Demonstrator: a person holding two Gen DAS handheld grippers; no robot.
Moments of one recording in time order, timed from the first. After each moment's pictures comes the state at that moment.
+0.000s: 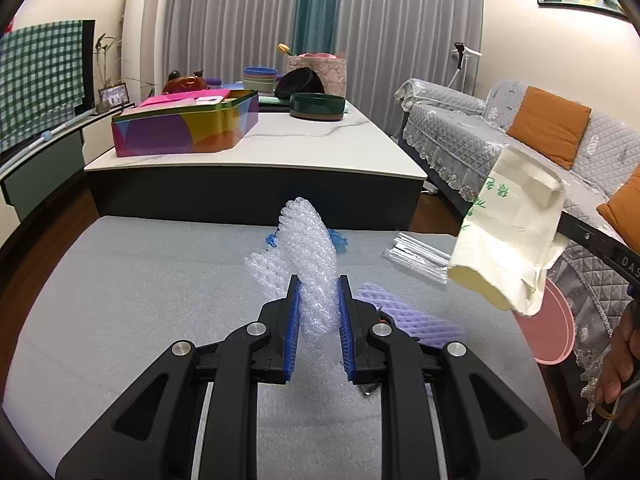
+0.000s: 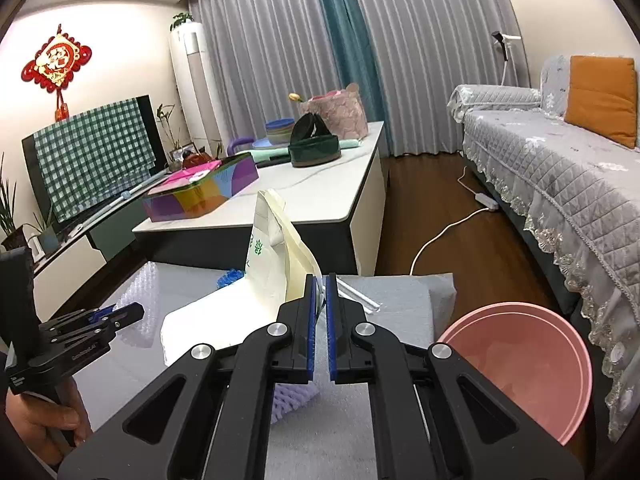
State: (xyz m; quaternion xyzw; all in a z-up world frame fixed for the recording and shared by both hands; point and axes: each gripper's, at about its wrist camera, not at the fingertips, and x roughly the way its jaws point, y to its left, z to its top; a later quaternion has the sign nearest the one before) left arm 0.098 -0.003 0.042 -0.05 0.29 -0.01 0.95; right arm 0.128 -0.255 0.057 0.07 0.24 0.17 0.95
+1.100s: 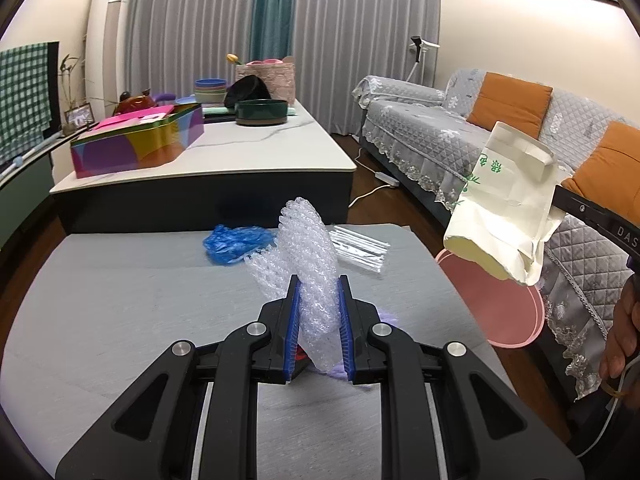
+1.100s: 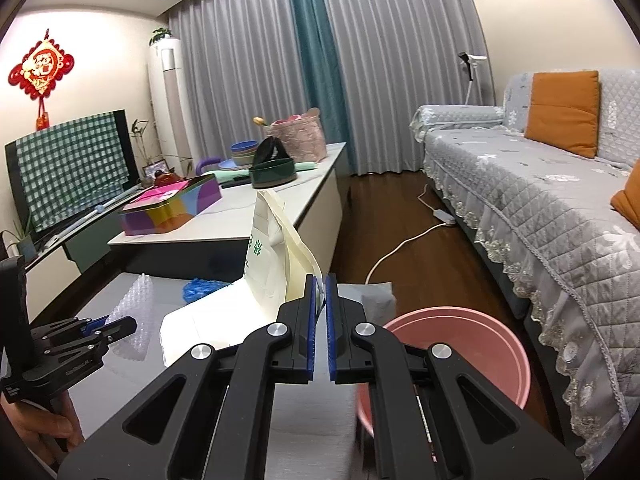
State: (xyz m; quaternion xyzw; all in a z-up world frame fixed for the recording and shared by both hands) left arm 0.086 -0.064 0.043 -0.02 0.28 -0.07 0.96; right arm 0.088 -0.317 0.073 0.06 0.21 0.11 0.97
